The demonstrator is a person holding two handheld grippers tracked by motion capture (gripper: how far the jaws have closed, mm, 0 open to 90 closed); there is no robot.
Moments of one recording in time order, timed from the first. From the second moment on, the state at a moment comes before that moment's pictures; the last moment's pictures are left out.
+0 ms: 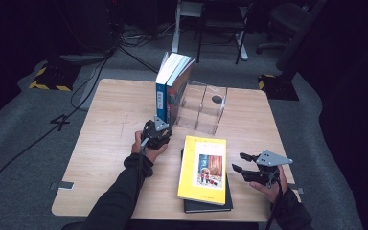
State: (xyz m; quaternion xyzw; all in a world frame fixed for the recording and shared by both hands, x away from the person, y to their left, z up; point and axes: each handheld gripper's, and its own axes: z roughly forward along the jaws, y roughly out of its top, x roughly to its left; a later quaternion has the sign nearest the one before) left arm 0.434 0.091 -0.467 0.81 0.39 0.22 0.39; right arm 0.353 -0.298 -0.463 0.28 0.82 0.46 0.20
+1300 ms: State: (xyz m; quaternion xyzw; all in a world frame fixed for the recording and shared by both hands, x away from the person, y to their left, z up) left arm 0.317 0.131 -0.501 0.90 0.25 0.10 0.35; right arm 0.343 -0.249 -0.456 0.28 0.88 0.38 0.02
